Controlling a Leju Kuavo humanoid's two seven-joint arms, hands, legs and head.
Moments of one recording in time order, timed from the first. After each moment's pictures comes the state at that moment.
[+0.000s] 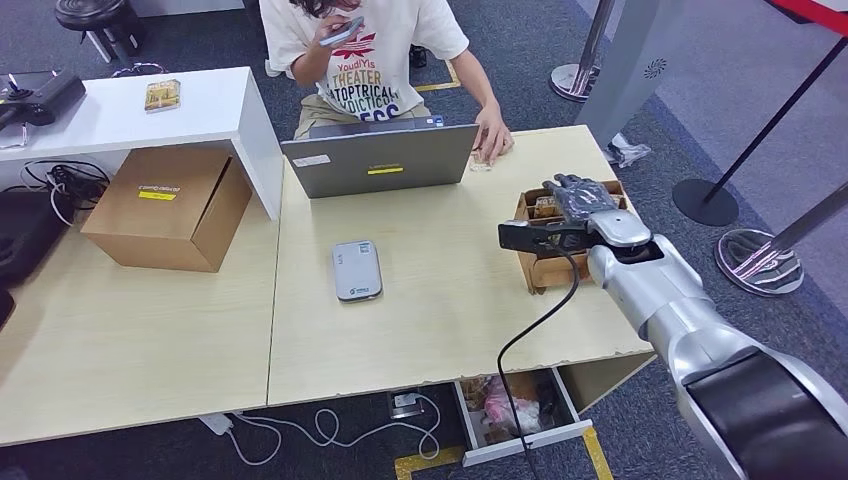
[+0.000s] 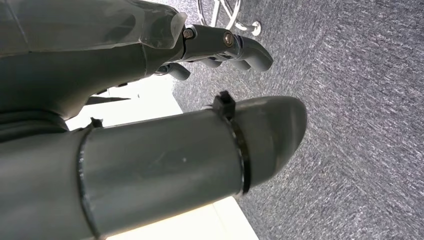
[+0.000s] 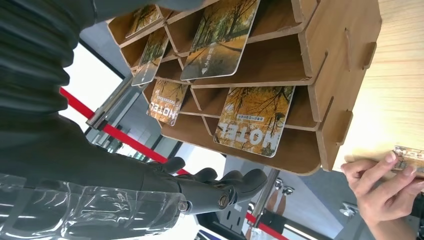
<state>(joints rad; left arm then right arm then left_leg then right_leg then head) -0.10 -0.12 0.67 -0.19 -1.49 -0.10 0.29 -0.92 -0.29 0.58 -0.39 1.03 0.13 -0.02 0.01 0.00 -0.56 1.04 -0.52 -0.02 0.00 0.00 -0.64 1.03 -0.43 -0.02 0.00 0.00</state>
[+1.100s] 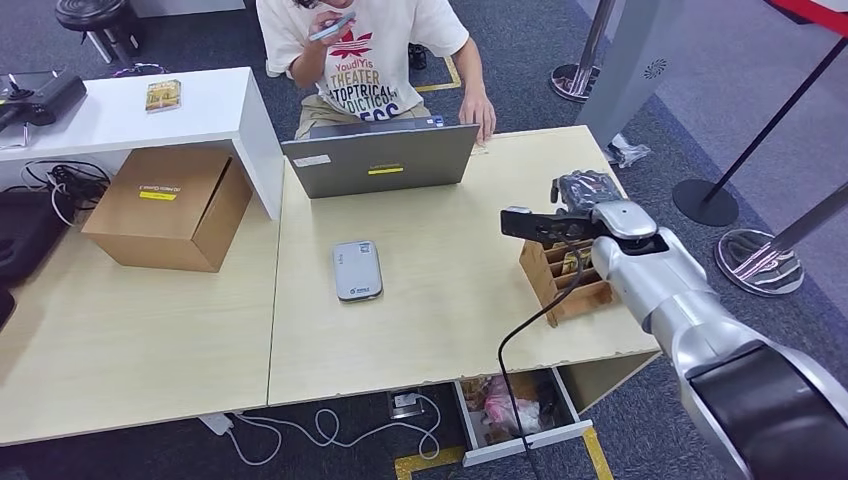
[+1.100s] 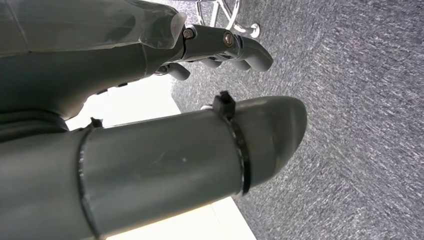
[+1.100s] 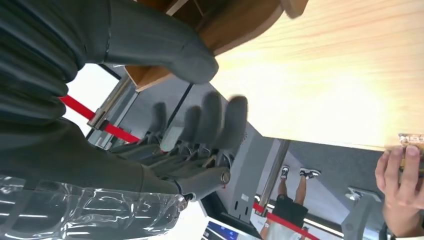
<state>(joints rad) -0.10 -0.12 0.67 -0.19 -1.49 -0.10 0.28 -0.94 -0.30 0.59 -0.39 1.01 0.11 -0.02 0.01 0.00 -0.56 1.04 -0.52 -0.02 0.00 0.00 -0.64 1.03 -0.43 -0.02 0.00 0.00</state>
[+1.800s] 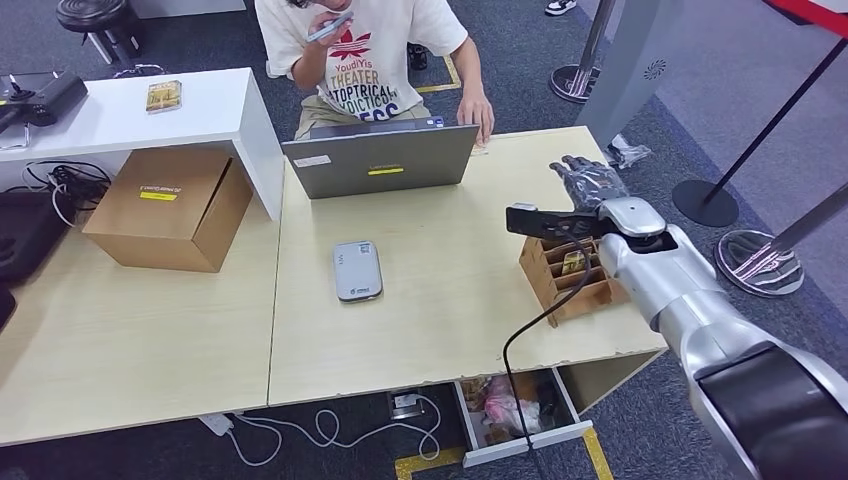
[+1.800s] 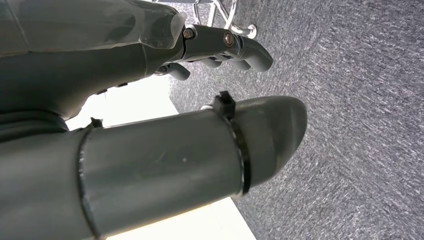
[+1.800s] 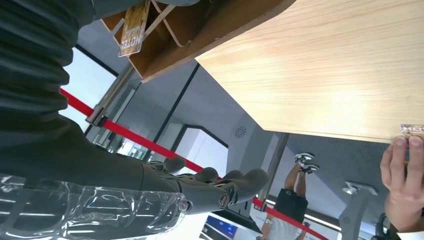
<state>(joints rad) -0.10 -0.12 0.66 -0.19 -1.49 -0.11 0.27 -0.94 -0.34 0.59 -0.44 0.97 0.10 -0.04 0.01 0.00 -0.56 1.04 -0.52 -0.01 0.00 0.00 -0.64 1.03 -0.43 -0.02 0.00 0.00</state>
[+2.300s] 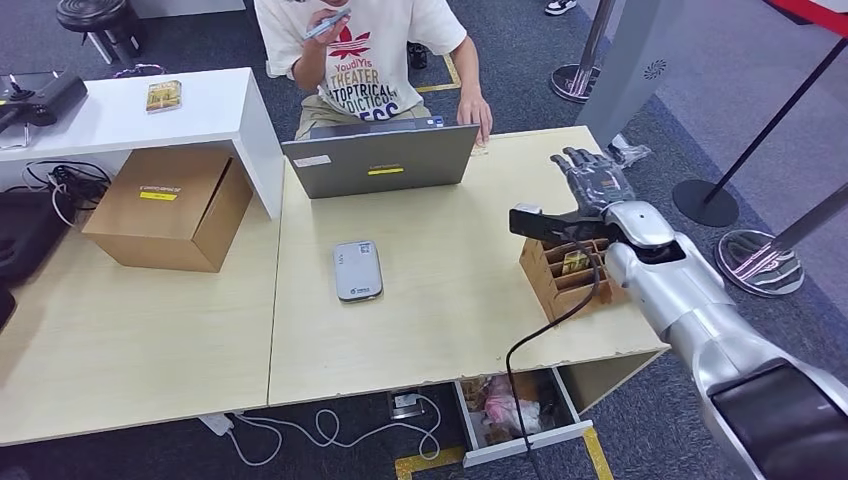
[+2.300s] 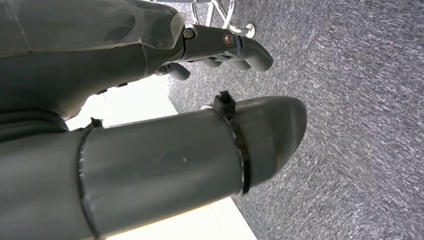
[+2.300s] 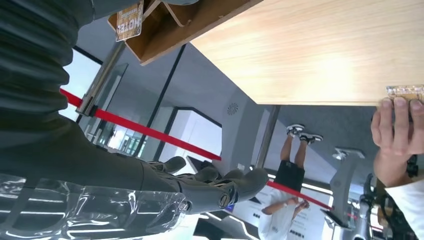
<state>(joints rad) -0.10 -0.12 0.66 -0.19 -1.49 -0.12 0.27 -0.87 -0.38 0.59 -0.56 0.95 -0.01 -0.05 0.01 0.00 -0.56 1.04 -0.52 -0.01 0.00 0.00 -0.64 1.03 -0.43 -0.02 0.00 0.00</state>
